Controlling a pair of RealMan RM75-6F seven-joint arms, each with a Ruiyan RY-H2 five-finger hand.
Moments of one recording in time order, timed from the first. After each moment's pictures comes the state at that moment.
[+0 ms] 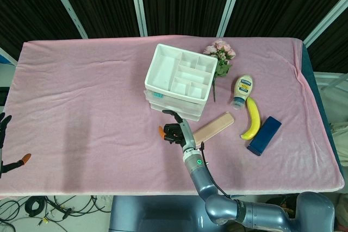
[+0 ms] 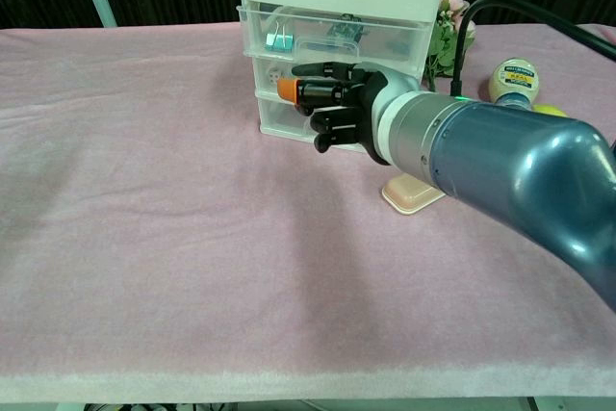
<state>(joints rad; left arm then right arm) -0.05 -1.14 -0.10 -1.62 1.45 1.55 0.01 0.71 -1.91 0.55 -1.76 -0.56 1.03 0.15</state>
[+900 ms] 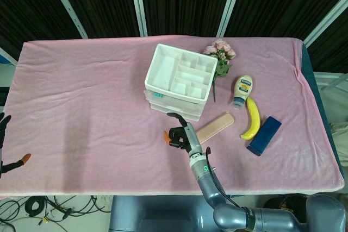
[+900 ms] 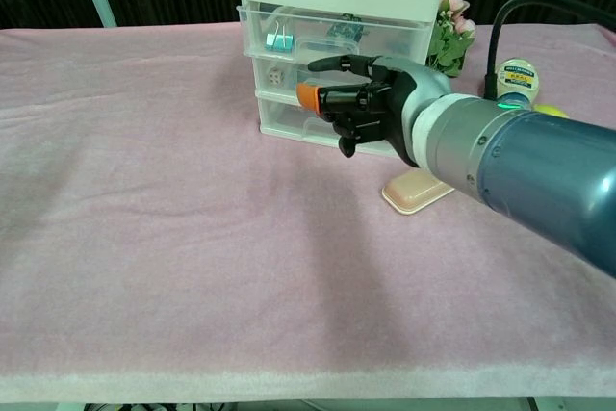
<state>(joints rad) -0.05 -1.14 -0.10 -1.62 1.45 1.56 0.01 0.66 -1.83 0.45 -1.85 -0.68 1.10 0.07</state>
